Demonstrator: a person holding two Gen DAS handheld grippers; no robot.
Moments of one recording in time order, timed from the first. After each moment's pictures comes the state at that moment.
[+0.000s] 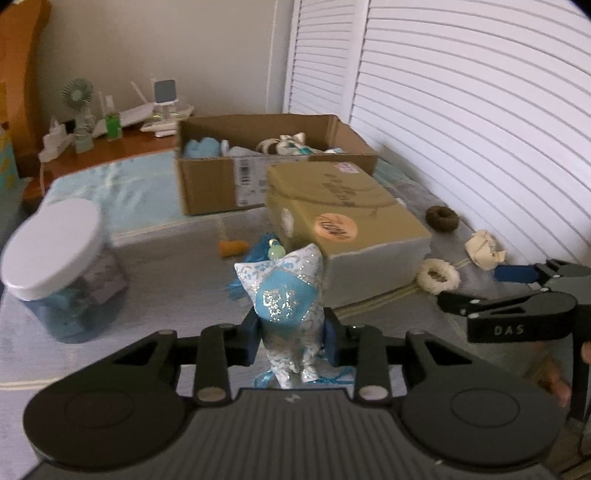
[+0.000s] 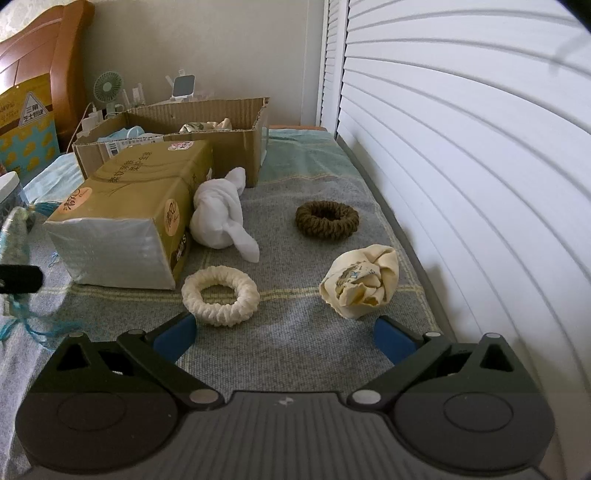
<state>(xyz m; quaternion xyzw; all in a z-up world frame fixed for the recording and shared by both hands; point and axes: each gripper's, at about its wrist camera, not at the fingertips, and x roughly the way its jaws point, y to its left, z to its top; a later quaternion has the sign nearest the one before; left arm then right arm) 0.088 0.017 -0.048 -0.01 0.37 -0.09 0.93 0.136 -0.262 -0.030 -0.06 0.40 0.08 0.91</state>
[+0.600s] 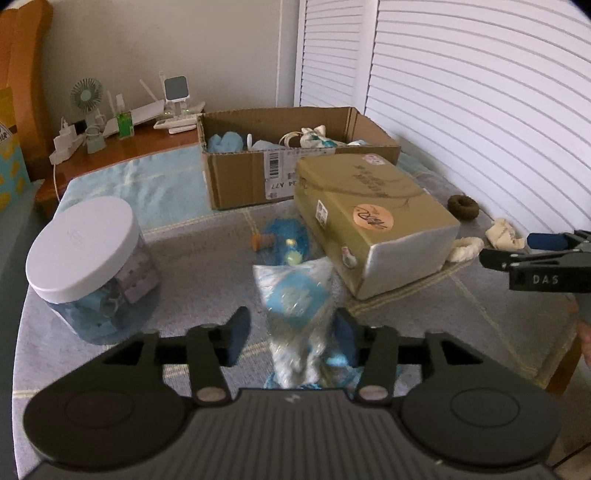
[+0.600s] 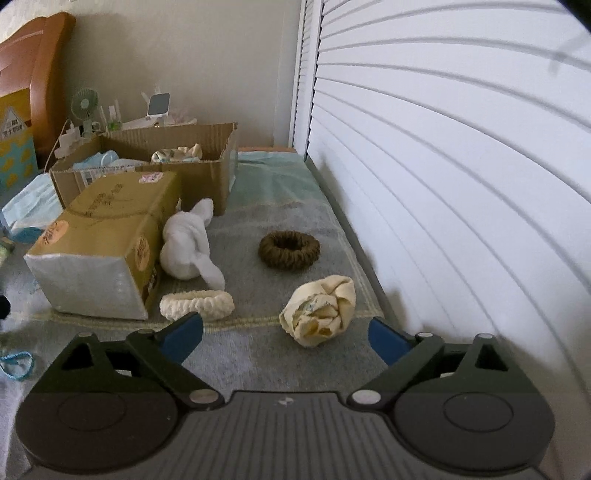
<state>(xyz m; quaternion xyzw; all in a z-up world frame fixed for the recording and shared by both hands) 0.093 0.035 -0.051 0.01 0.38 -0.08 0.92 0.141 -0.271 -0.012 -0.06 0.37 0.04 0.92</state>
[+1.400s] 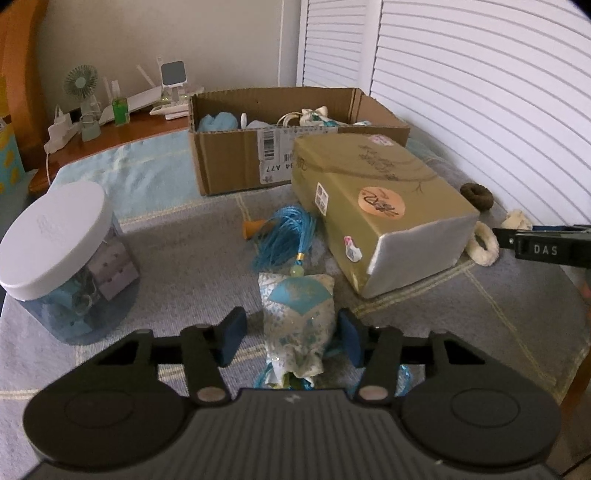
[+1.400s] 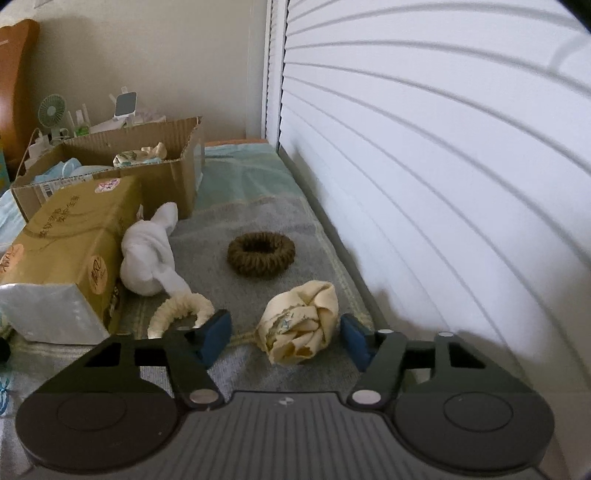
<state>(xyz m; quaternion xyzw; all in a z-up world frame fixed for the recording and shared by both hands) 0.108 0.027 -0.071 0.01 0.40 -0.08 0.91 0.165 -0.277 -0.023 -0.04 0.39 0.00 0.92</state>
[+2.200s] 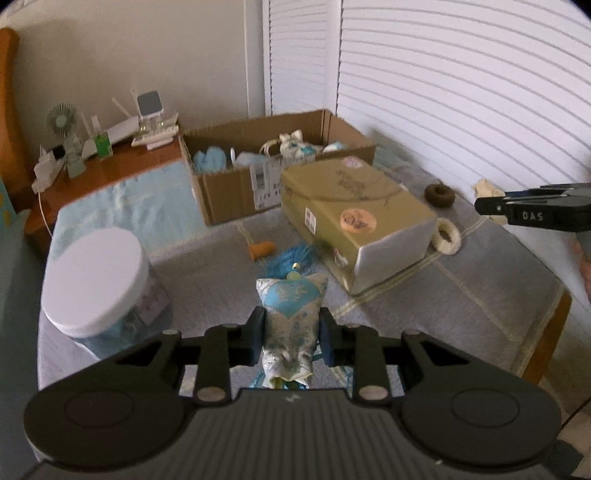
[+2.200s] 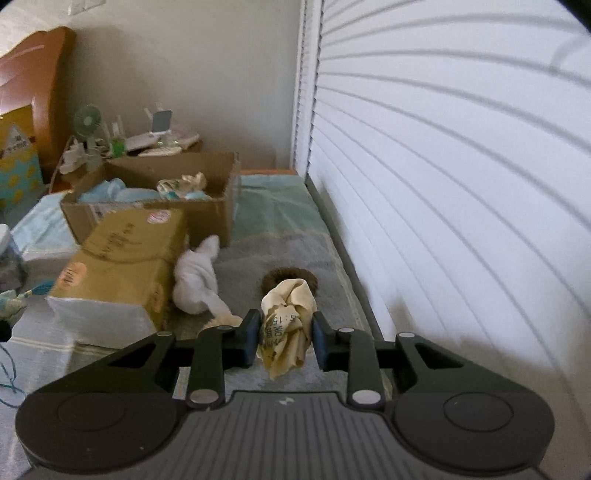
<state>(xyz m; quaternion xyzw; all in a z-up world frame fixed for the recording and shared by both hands) 0.084 0.047 -0.023 0.06 0.38 -0.14 0.91 0.143 -0.271 0.024 -0.05 0.36 0.05 0.93</state>
